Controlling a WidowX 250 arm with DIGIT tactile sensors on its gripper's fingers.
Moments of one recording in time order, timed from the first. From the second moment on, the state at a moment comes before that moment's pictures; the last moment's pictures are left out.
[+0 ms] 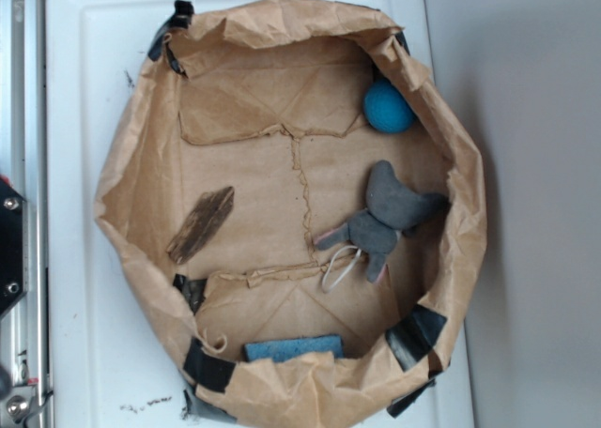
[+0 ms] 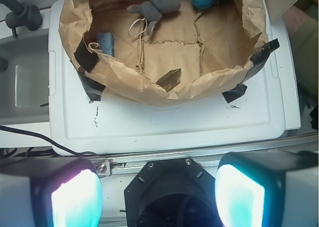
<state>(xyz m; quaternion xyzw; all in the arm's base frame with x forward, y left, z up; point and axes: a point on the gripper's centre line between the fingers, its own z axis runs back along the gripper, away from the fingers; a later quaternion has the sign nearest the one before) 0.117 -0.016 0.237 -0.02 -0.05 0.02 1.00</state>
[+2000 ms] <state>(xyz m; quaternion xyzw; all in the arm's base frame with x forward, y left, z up) 0.238 -0.011 0.151 -0.05 0.00 0.19 0.98</state>
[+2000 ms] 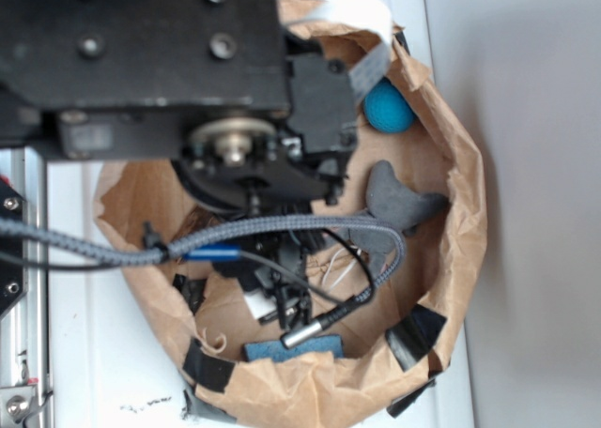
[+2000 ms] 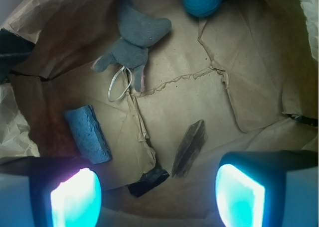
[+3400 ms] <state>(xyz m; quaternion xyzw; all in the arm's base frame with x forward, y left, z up) 0.215 0.029 0.030 0.07 -0.03 0.21 0.97</state>
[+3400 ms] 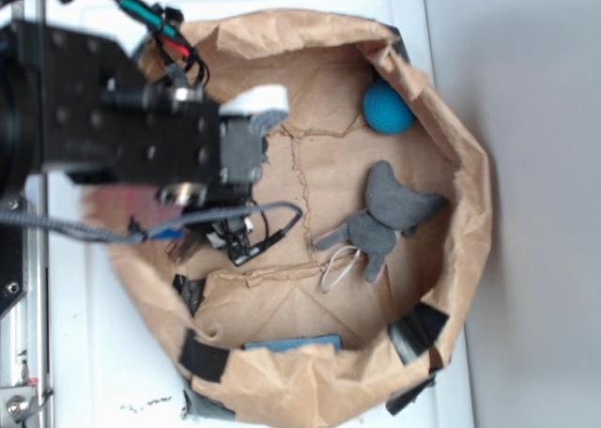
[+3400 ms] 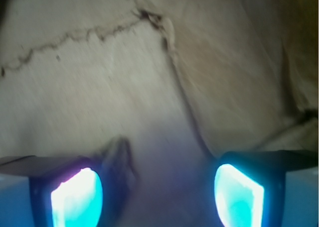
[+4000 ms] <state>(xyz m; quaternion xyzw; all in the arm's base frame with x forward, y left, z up) 0.233 0.017 0.009 0.08 -0.02 0.19 0.98</state>
